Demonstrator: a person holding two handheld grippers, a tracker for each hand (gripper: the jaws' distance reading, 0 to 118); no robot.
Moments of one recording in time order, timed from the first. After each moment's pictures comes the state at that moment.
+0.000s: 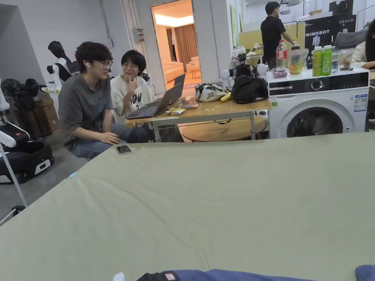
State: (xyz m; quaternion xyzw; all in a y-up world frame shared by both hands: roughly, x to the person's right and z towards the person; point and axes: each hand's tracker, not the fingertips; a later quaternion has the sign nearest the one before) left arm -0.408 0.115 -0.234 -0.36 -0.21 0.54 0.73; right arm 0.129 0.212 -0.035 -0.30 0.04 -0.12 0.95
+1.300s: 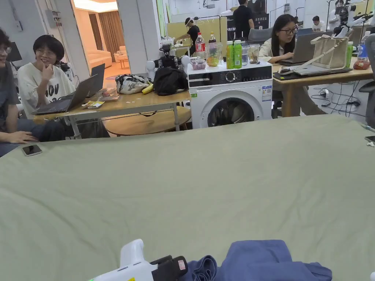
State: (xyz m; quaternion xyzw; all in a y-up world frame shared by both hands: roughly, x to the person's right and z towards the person) left arm -0.179 0.192 -0.208 -0.37 -0.34 0.21 0.84; right arm 0.181 0.219 0.012 -0.25 0.00 -0.23 0.94
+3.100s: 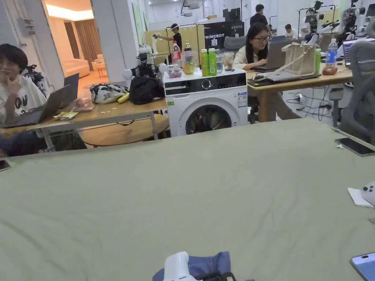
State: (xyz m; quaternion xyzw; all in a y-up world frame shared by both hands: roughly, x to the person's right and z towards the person) left arm -0.052 0.186 -0.189 -0.39 -0.45 0.18 0.78; right arm 0.200 0.219 0.028 -0.22 -0.06 -0.28 0.93
